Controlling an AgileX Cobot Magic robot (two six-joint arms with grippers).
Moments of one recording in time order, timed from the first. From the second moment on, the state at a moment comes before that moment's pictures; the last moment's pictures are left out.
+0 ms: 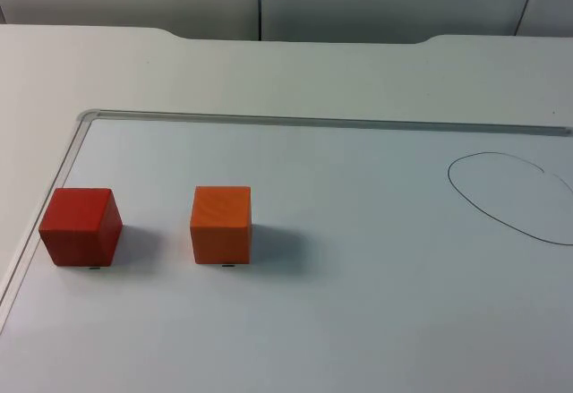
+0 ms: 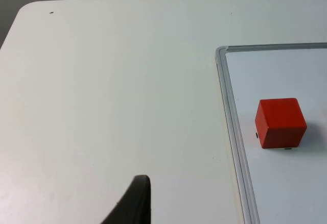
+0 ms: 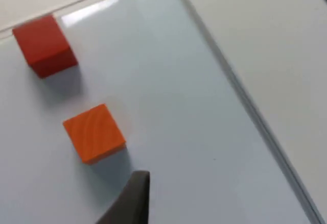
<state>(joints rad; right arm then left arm) 0.58 1.85 -1.75 0.17 1.03 -0.64 0.00 0.00 -0.51 0.01 1.08 0.02</state>
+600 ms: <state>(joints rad) 0.75 2.15 -1.75 0.11 0.98 -0.74 0.00 0.00 -0.51 0.01 1.08 0.02</state>
